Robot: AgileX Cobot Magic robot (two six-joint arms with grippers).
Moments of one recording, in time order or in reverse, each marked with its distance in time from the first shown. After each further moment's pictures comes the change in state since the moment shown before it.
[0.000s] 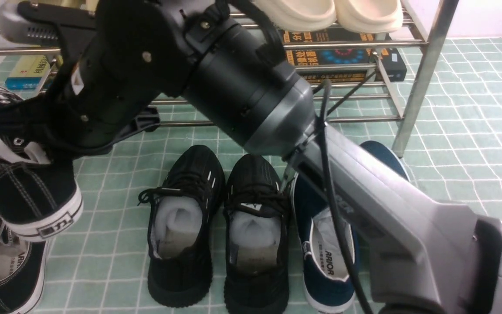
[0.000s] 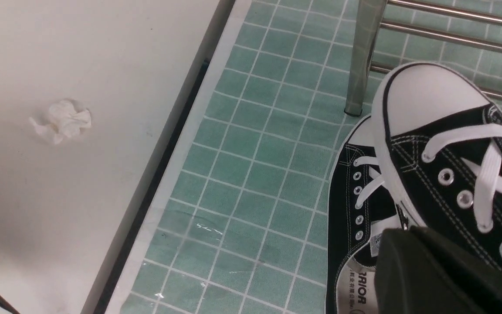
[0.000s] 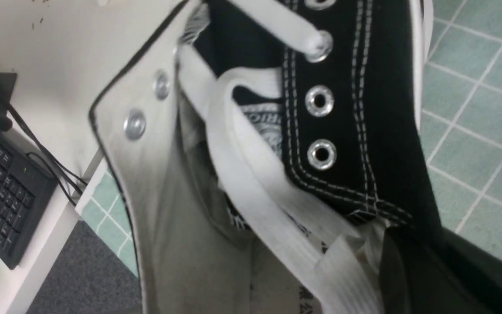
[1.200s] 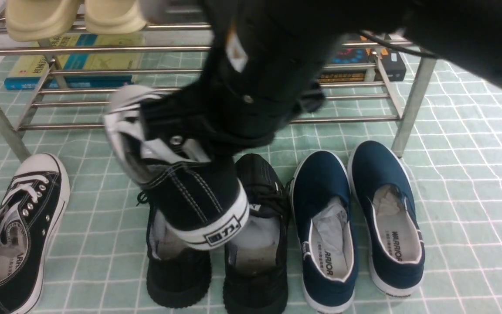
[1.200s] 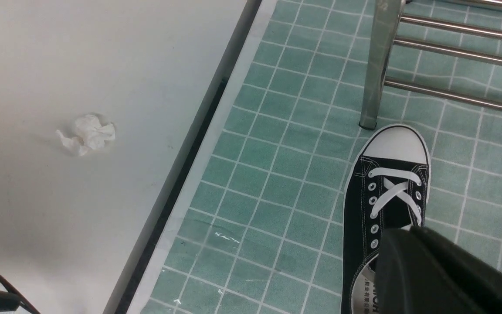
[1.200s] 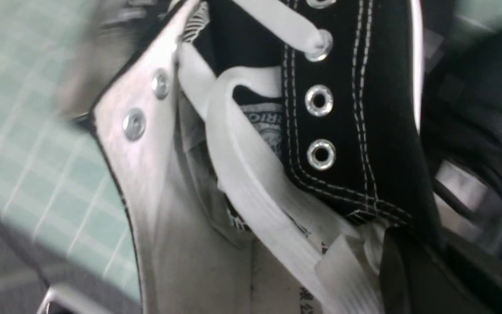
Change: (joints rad) right arm -0.003 -0.678 0.992 -0.240 -0.049 0.138; left arm 0.000 -0.039 -0.001 0.037 0.000 -0.004
